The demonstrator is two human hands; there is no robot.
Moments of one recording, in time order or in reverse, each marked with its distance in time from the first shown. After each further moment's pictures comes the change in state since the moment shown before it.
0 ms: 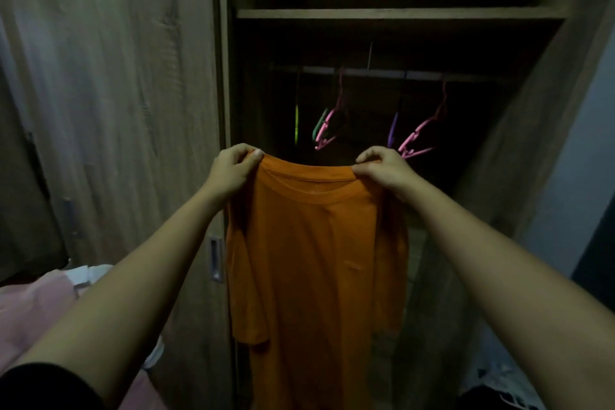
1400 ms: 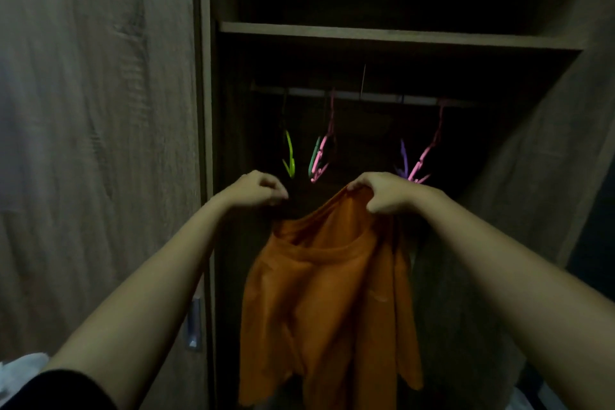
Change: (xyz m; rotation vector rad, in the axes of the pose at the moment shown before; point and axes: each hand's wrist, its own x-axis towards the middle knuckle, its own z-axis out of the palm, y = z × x) left_hand 0.110 -0.022 0.016 0.189 -0.499 -0.008; right_hand 0.060 -0.034 0.012 -0.584 -0.306 0.043
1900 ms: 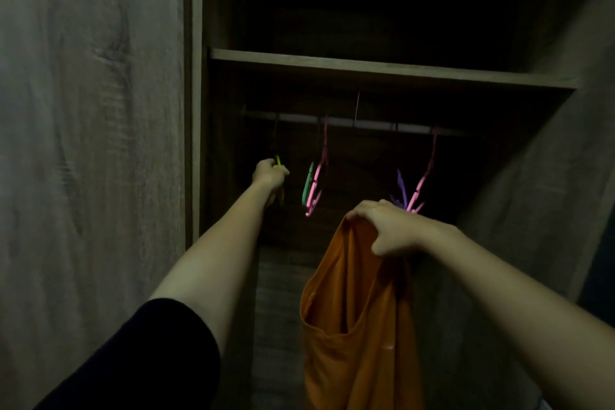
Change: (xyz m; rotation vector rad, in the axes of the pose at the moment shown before) left_hand 0.146 0.012 0.008 -0.578 0.462 -0.267; right_hand 0.010 -0.001 -0.008 -0.238 -0.033 -0.046
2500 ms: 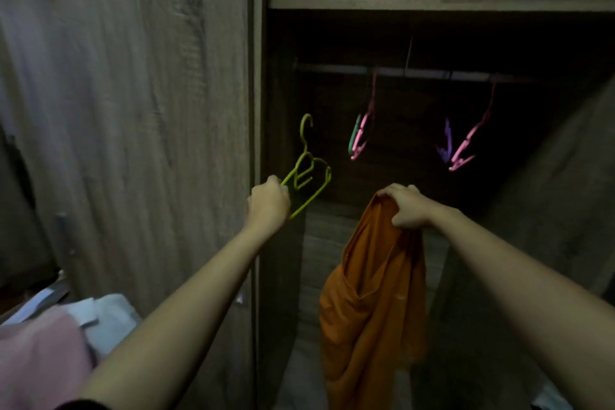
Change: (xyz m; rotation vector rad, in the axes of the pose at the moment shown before) left_hand -0.185 -0.072 -0.103 0.655 0.135 0.145; right_hand 0.011 -0.002 0.083 0.130 -0.044 0.081
